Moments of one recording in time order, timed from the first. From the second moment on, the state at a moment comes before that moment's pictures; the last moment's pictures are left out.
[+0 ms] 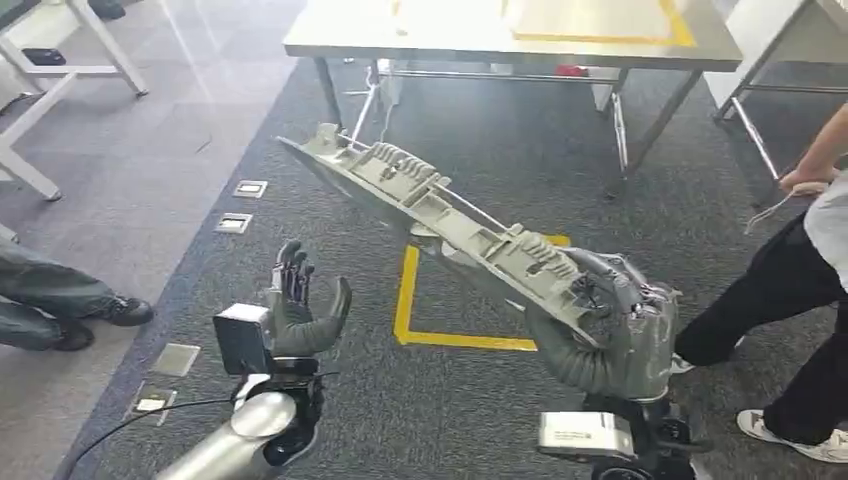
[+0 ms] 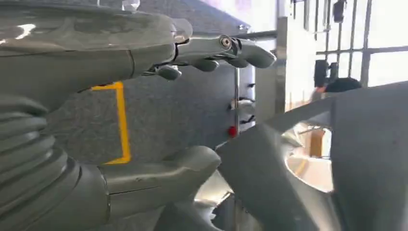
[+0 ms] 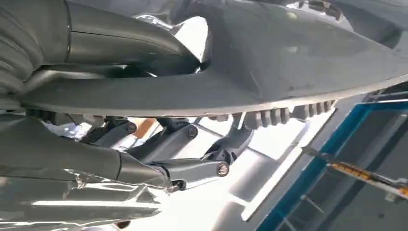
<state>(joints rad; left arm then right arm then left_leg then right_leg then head) -0.20 0.02 -0.69 -1.44 0.28 0.64 -0.56 -0.13 -0.09 0.65 -1.85 0.78 -0.67 -0.19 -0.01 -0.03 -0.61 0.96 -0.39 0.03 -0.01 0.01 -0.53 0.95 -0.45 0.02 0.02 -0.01</state>
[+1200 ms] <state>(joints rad) -0.21 0.03 -0.72 -1.47 0.24 0.63 -0.54 -0.12 -0.09 0.66 -1.85 0.80 -0.67 -0.18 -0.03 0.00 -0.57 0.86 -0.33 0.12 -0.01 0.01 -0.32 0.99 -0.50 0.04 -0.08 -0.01</state>
